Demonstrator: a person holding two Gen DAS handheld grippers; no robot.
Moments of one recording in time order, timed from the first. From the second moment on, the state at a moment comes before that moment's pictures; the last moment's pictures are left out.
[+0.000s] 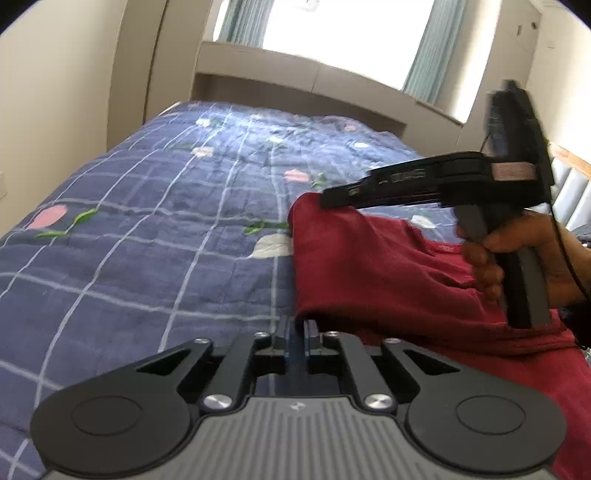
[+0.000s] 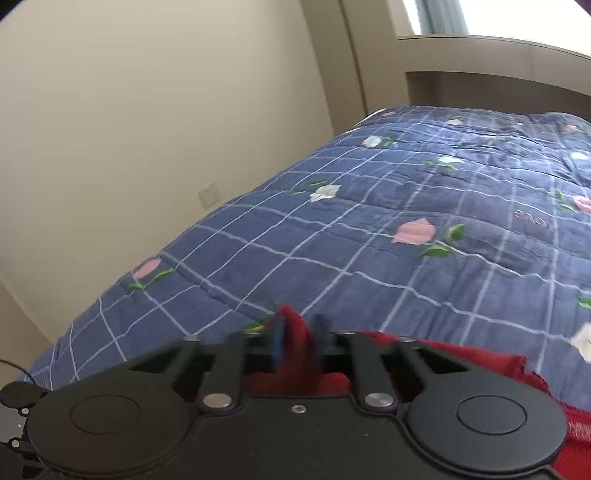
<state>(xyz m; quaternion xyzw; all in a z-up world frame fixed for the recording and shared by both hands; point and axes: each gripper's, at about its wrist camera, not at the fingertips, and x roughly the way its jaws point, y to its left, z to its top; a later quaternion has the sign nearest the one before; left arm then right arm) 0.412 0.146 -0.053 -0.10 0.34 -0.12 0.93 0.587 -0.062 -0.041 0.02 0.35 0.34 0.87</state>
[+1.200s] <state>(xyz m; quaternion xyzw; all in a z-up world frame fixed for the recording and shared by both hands) 0.447 0.094 -0.054 -0.06 0.33 0.03 0.94 0.369 -0.279 -0.070 -0.11 0.26 -0.04 0.96</state>
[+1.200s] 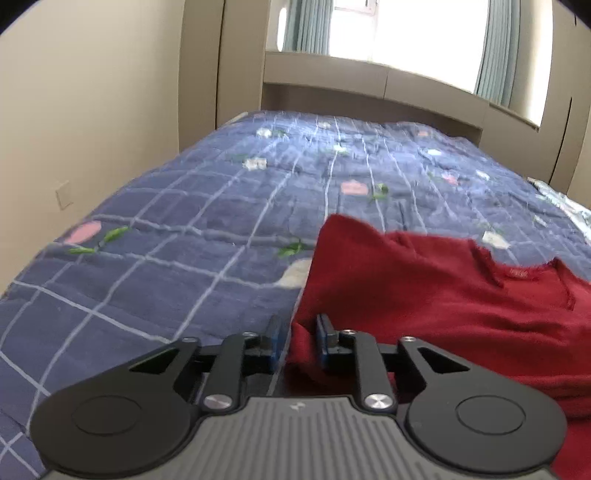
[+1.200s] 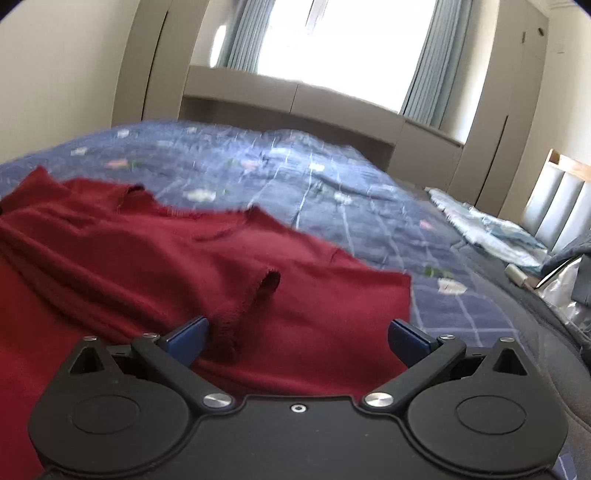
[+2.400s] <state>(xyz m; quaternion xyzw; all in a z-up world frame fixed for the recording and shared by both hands) 0.283 0.079 -0.027 -0.05 0.35 -0.01 0.94 0.234 -0.299 -0.053 -0.07 0.29 0.02 0.95</state>
